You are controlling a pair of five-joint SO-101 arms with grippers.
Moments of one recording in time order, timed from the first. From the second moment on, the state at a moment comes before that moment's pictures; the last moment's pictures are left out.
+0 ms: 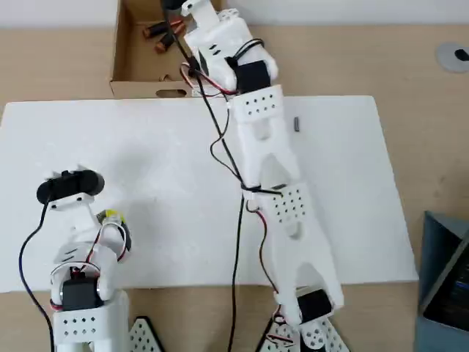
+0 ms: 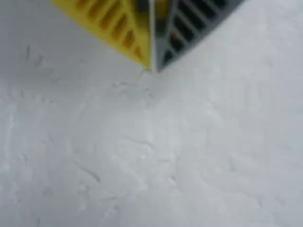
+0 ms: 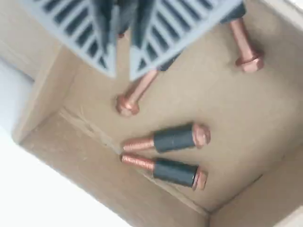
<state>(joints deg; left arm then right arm) -9.9 -104.0 94.7 60.6 0.7 -23.6 61.5 -92.5 63.3 9.1</state>
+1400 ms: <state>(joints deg) -9.9 -104.0 94.7 60.6 0.7 -6.4 -7.1 -54.7 101.3 1.6</state>
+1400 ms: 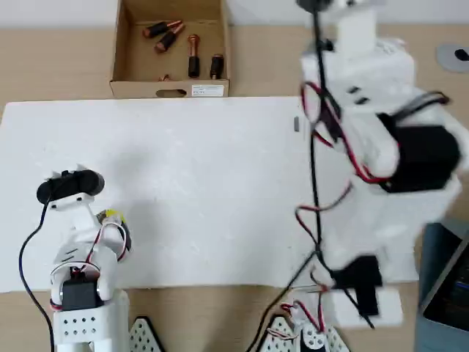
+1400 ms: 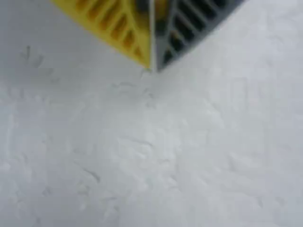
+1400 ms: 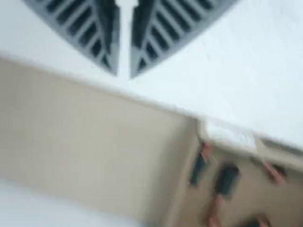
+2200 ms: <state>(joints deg) -9.9 -104.0 94.7 60.6 0.7 -1.8 -61.2 45.9 70.9 -0.4</state>
